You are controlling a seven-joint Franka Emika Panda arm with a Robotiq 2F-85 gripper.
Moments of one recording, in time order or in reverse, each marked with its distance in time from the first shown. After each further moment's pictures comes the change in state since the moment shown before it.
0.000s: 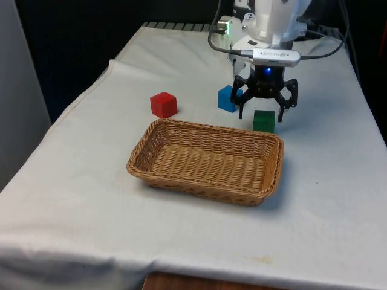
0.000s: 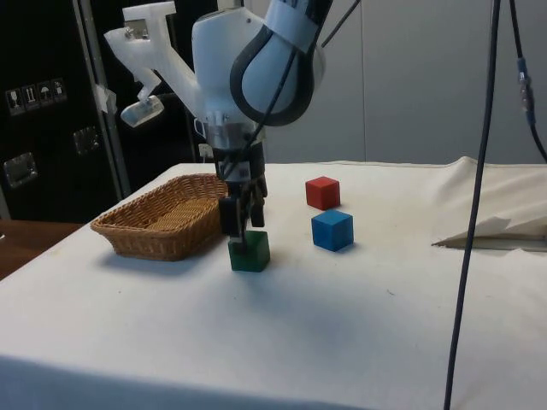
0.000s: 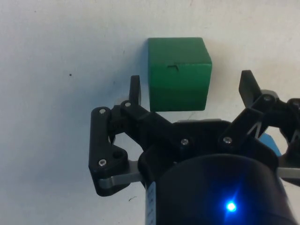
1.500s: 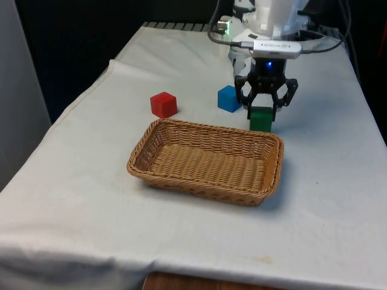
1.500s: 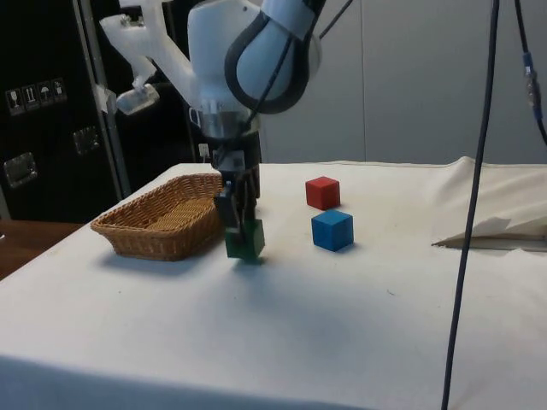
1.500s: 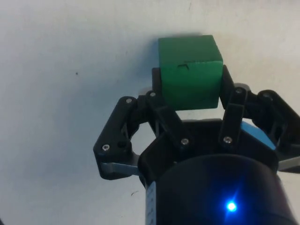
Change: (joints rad) arm 0.000 -0.031 -0.003 0.012 -0.002 -0.029 0.003
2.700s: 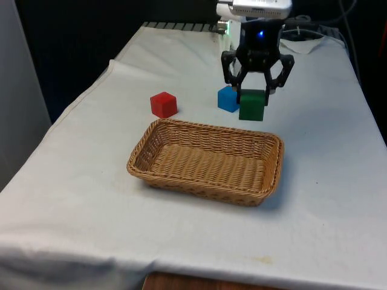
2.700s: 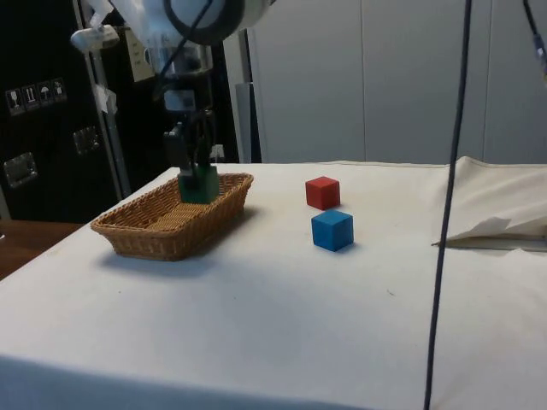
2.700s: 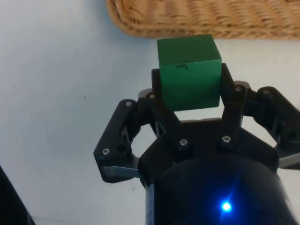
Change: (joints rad) arm -0.013 0.005 -0.059 0.274 0.007 -0.250 -0.056
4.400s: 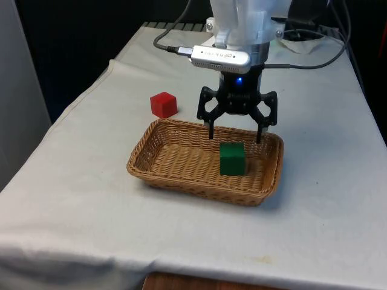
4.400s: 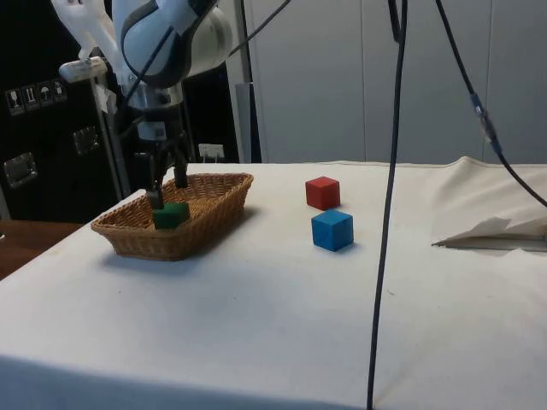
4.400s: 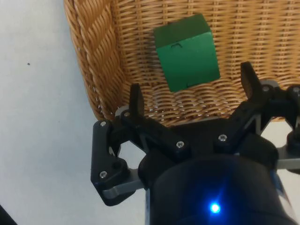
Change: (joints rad) arm -0.033 0.292 -0.046 0.306 0.145 -0.022 -0.121
